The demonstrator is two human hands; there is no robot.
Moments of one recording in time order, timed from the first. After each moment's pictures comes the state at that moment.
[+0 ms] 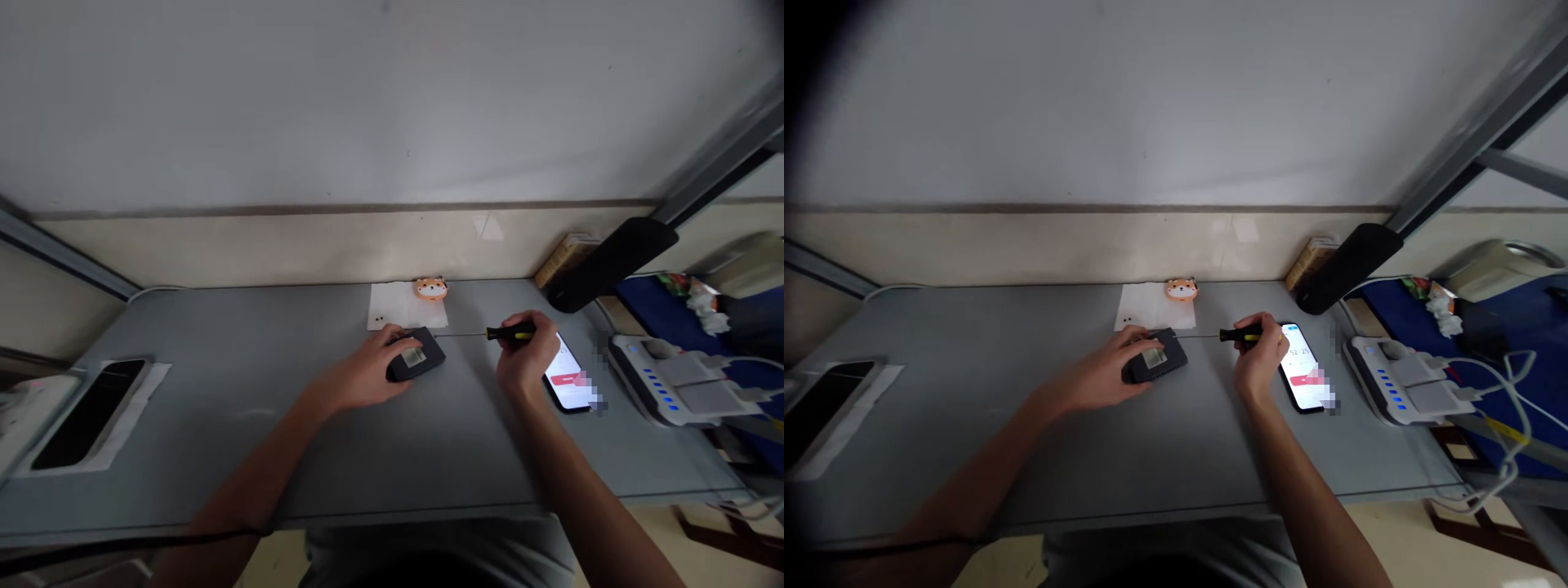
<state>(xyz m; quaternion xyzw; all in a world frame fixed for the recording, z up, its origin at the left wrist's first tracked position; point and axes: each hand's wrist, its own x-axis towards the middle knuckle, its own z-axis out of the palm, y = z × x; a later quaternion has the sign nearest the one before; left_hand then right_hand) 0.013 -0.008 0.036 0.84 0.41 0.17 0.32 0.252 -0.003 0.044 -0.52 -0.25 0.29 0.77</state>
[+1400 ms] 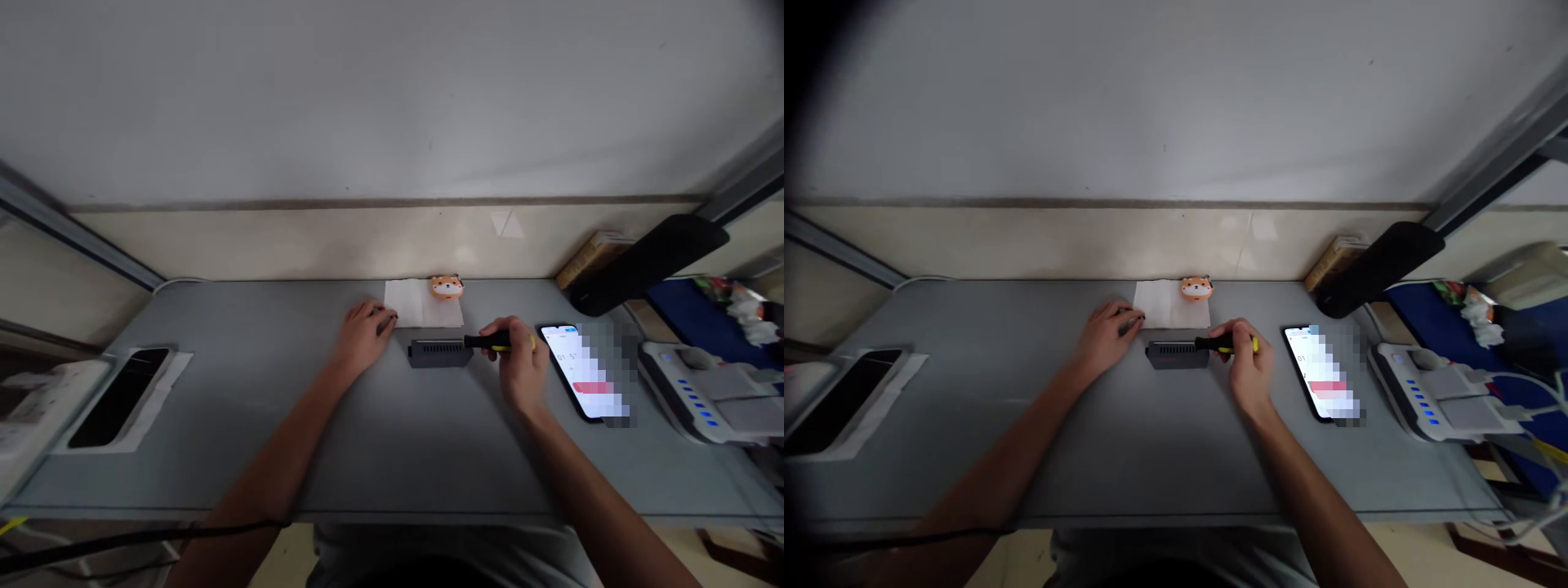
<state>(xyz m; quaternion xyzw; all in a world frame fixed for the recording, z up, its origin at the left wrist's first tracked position) -0.003 0.041 -0.002 0.77 0.57 0.26 0.11 0.235 -0.019 0.044 -0.50 -0.49 0.34 0.63</state>
